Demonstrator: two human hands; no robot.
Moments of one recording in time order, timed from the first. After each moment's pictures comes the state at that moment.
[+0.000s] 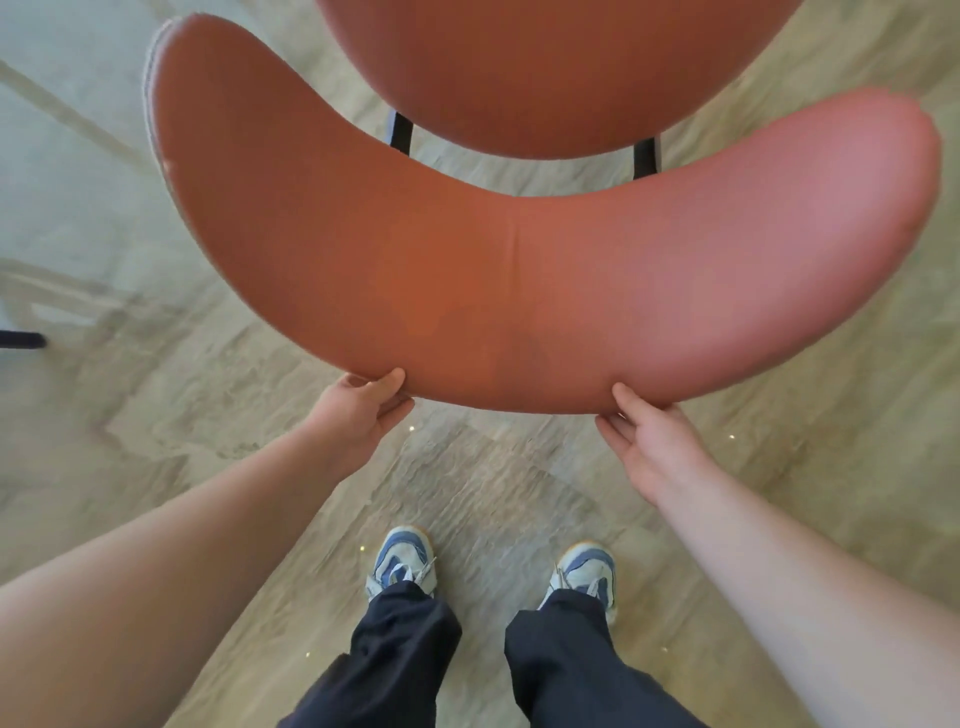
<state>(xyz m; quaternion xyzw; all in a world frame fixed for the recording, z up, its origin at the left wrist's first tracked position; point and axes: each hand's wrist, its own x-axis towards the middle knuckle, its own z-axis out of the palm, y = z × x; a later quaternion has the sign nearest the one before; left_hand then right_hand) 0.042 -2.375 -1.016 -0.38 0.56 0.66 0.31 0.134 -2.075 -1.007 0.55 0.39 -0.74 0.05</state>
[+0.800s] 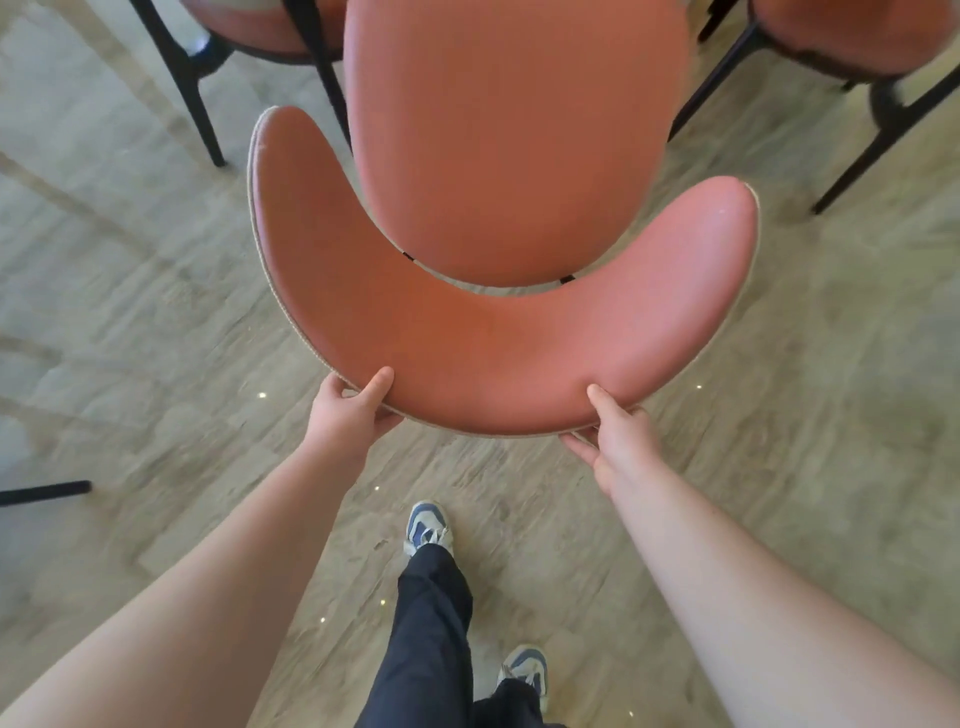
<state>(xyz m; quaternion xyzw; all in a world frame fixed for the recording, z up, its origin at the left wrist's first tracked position) -0.195 -2.281 -0.735 -0.35 0.64 0.65 0.21 -0.117 -2.005 -0.713 0.58 0.46 -0.67 0.01</state>
